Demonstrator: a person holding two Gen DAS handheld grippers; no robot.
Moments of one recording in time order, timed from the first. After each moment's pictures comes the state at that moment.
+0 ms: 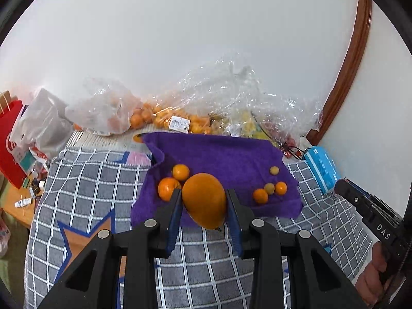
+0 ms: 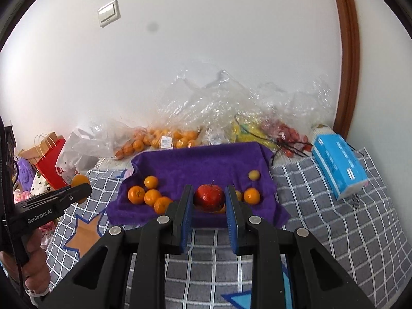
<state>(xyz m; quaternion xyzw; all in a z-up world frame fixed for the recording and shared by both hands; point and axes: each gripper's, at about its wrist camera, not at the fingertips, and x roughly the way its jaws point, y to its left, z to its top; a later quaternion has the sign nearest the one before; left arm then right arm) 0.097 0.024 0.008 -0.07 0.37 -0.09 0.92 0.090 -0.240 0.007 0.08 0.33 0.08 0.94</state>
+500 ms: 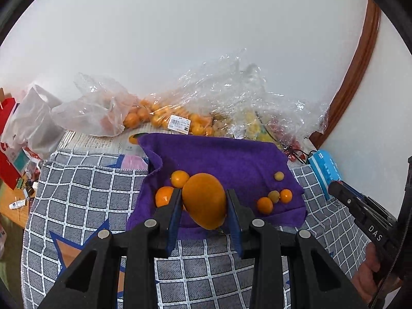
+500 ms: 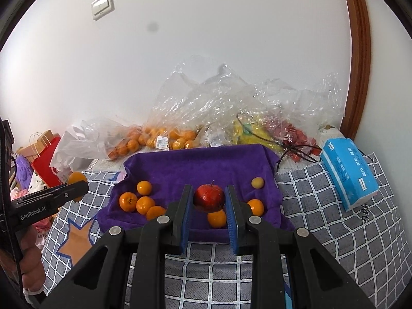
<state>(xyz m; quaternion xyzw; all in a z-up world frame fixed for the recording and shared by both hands) 0.130 0.026 -0.002 -0.07 0.39 -0.10 0.91 0.127 -0.239 -0.009 0.08 0.35 0.08 0.93</state>
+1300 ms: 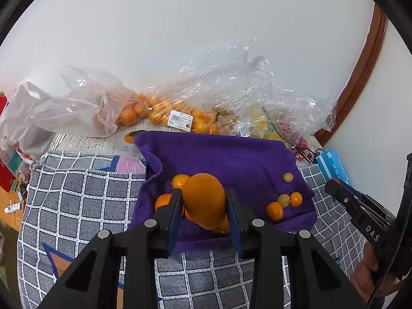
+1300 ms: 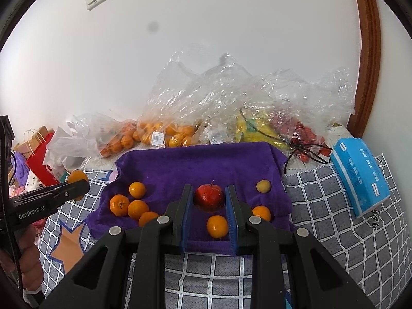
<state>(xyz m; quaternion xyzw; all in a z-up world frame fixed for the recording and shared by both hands) 0.166 0.028 -0.021 -0.07 0.40 -0.10 0.91 0.165 -0.230 -0.028 0.07 0.36 0.08 0.93</state>
